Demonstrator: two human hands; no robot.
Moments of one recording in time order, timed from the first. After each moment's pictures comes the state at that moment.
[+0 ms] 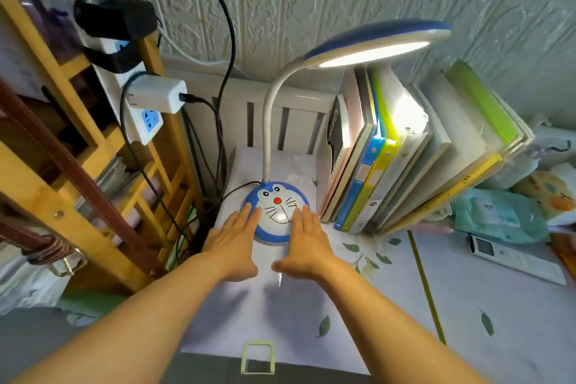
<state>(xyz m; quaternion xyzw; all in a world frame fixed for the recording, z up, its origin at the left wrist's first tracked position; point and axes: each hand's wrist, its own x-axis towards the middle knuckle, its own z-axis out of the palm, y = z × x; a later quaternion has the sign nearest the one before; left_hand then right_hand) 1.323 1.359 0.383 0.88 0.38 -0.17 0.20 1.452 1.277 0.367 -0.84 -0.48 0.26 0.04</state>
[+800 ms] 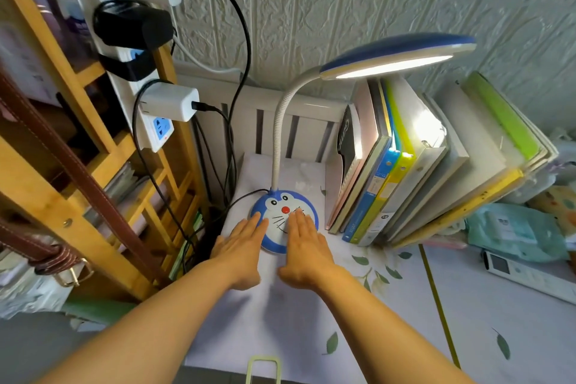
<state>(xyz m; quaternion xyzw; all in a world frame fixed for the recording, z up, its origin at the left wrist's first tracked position) 1.326 1.366 0.377 0.89 0.38 -0.18 0.19 1.445 1.291 0.371 -0.82 -0.51 0.26 0.03</state>
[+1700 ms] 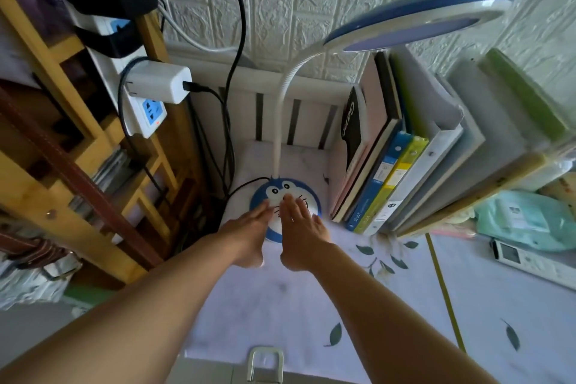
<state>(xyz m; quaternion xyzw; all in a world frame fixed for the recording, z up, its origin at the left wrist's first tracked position) 1.341 1.382 0.361 0.89 0.36 -0.18 0.23 1.449 1.307 0.369 -0.79 -0.57 0.22 -0.06</state>
